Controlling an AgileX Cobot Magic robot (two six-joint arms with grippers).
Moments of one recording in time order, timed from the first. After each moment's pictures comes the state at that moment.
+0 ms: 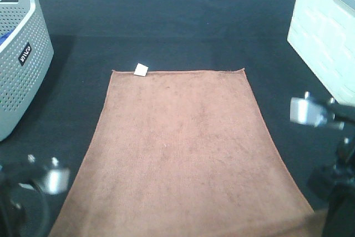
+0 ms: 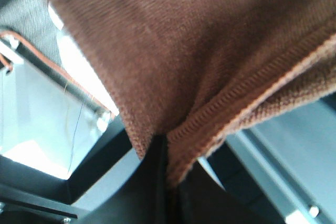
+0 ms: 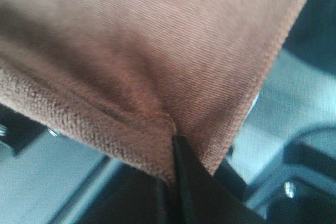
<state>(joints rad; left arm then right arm) -0.62 1.53 -0.65 -0.49 1.18 0.16 0.30 1.37 -0.65 0.39 1.22 -0.19</state>
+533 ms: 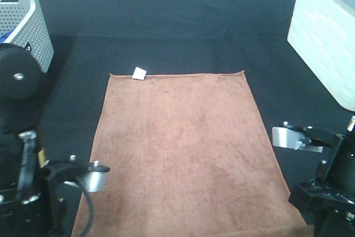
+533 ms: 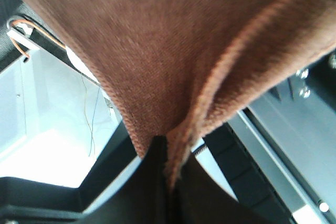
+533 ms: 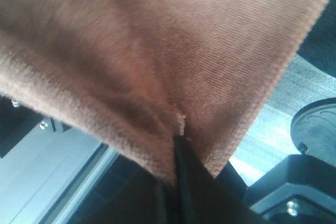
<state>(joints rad) -0.68 1.69 -0.79 -0.47 1.20 0.16 0.30 1.55 -0.64 0.42 1.16 -0.28</state>
